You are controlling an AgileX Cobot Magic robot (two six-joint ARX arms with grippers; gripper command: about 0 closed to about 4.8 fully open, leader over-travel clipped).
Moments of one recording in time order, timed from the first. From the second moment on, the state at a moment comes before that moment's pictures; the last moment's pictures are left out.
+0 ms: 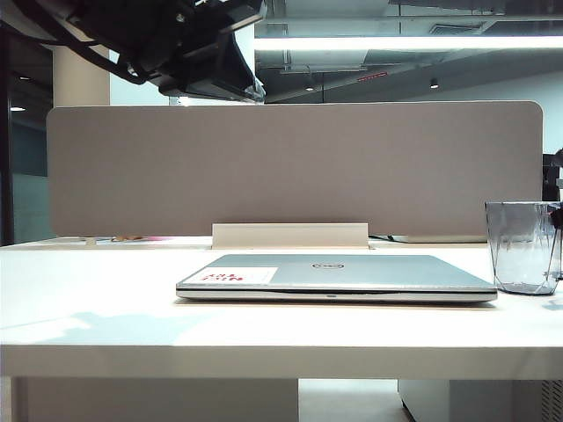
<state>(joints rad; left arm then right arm) -0.74 1.24 0.70 0.33 -0.01 0.07 -0.19 1.64 0.56 0.56 -0.16 -0.02</state>
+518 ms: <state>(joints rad) -0.74 1.24 0.70 0.33 -0.01 0.07 -0.19 1.50 0.56 0.36 -0.16 -0.02</state>
